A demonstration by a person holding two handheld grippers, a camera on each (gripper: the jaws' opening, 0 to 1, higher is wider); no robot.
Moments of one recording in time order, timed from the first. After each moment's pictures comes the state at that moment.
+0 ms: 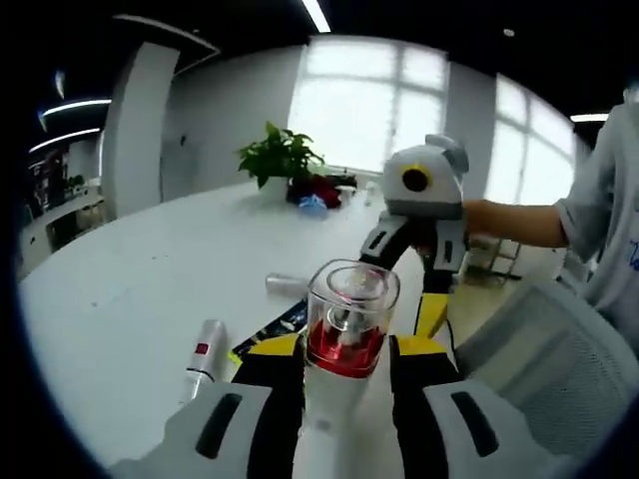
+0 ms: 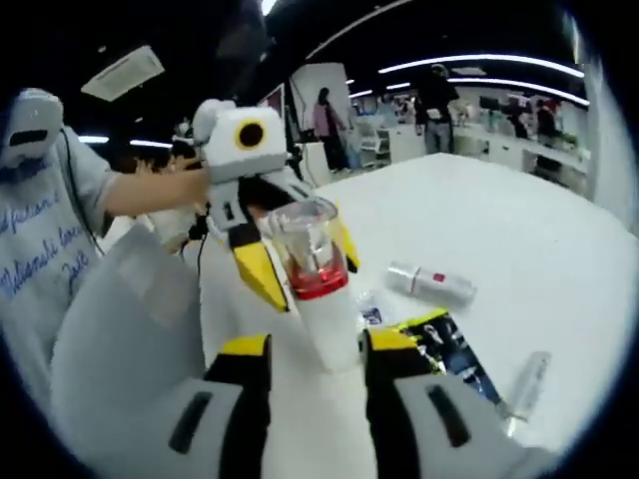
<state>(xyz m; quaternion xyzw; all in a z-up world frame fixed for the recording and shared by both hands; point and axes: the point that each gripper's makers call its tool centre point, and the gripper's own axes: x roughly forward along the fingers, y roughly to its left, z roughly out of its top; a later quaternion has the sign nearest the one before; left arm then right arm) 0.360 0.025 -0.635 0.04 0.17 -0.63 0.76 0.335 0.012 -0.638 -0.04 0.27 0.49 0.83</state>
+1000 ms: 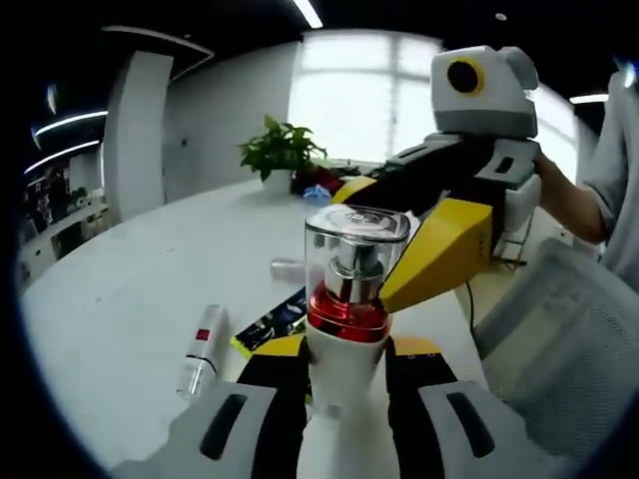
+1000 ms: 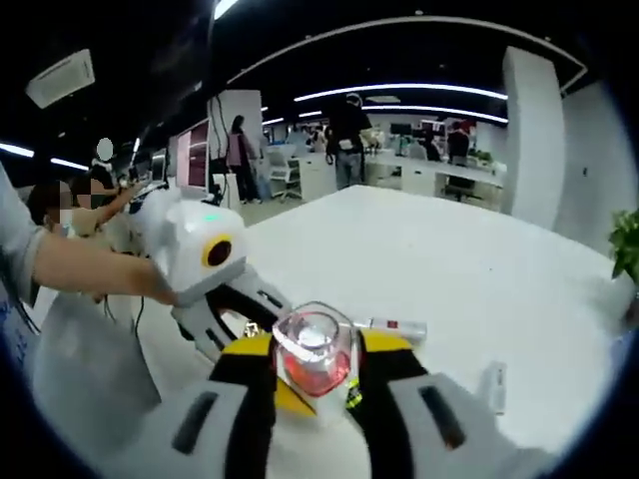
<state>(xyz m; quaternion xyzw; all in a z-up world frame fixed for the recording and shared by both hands) 0.360 0.026 -0.660 0.07 0.17 -0.61 0.77 0.367 0.050 -0.600 -0.08 0.20 0.35 0.91</state>
